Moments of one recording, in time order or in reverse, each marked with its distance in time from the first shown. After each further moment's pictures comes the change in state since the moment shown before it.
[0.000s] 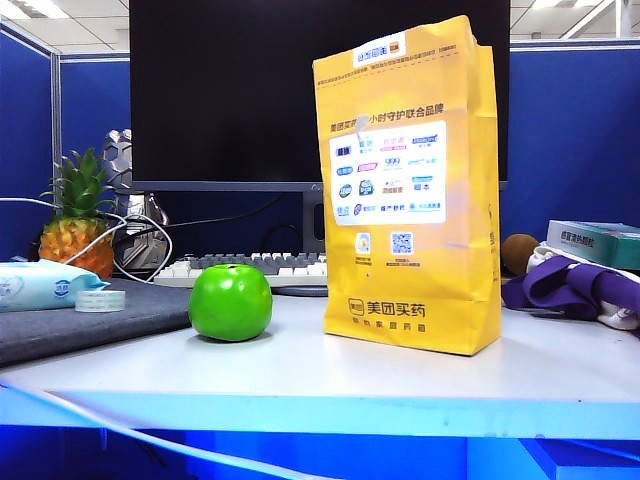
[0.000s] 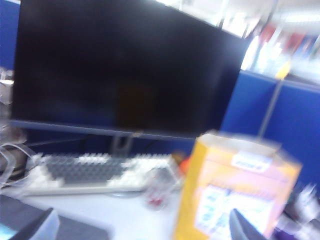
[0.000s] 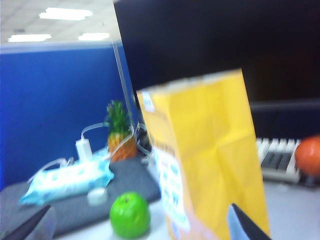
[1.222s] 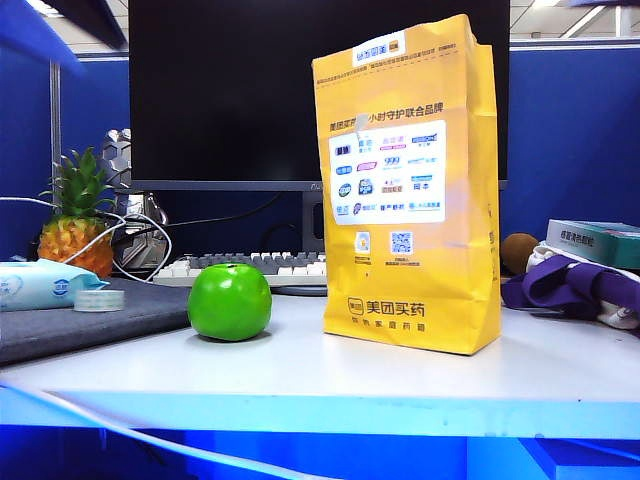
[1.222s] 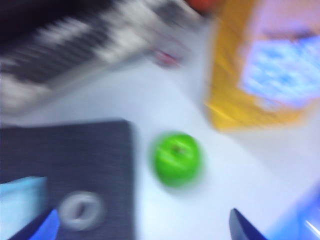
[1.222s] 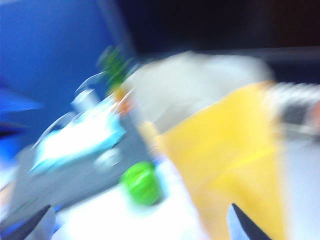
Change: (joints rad) left arm 0.000 0.954 0.611 -0.463 0.170 0.585; right arm -0.002 0.688 0.575 -0.290 -0.134 -0.051
